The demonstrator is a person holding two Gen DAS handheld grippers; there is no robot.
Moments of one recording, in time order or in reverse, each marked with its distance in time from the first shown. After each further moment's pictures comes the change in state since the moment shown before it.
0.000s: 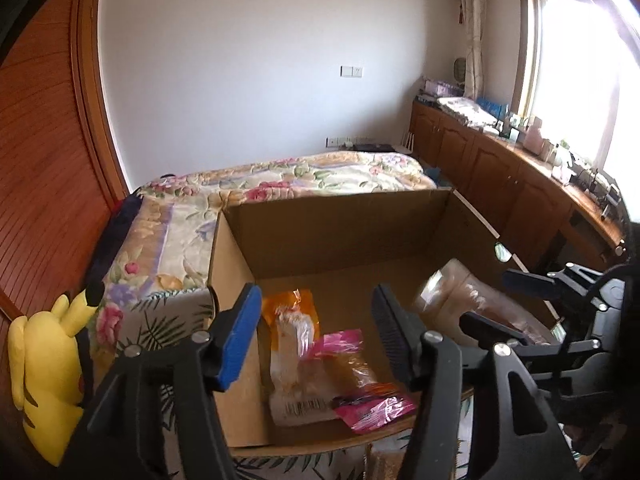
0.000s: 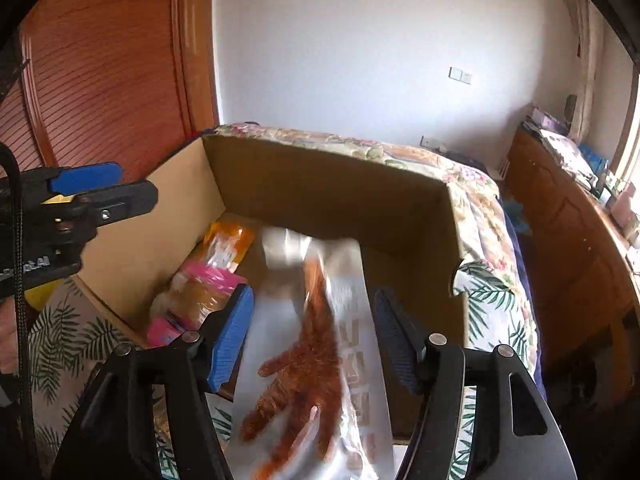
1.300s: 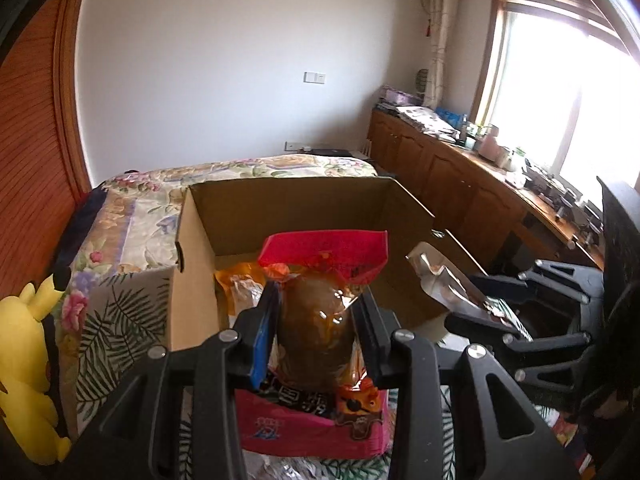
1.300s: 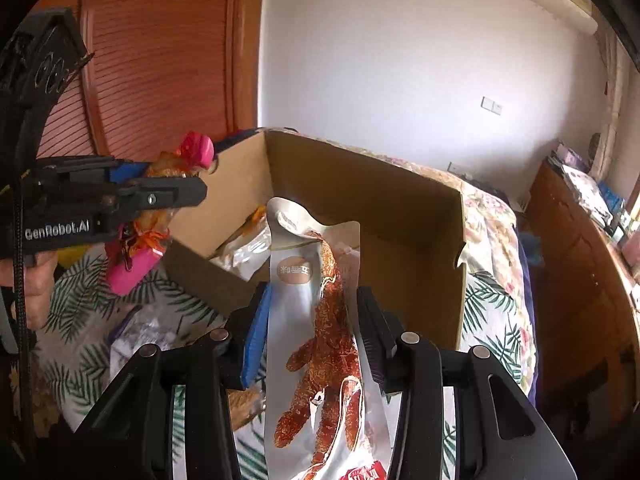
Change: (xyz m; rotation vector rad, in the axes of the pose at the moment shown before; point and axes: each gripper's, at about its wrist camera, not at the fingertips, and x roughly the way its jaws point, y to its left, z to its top) left arm -0.038 -0.002 -0.032 -0.027 -0.016 -0.168; right arm -0.055 0.022 -0.040 -0.137 -0.042 0.080
